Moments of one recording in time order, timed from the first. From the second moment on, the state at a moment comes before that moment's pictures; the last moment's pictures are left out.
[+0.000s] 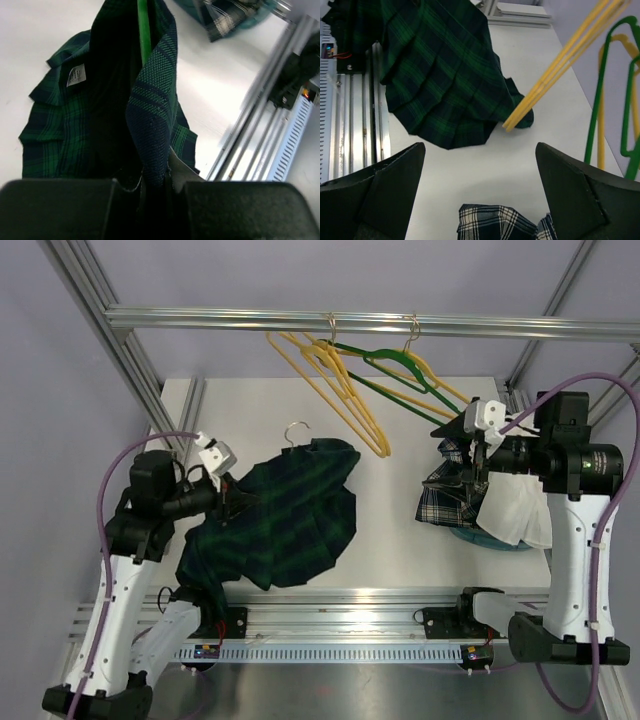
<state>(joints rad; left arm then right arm) -0.12 0.73 1.00 -0.74 0.85 0.21 -0.08 1.15 1.69 -1.34 -1.20 -1.07</state>
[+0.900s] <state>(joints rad) -0.75 0.93 0.99 -0.63 0.59 0.44 0.40 1.21 1.62 -1.31 -1.15 -0.87</state>
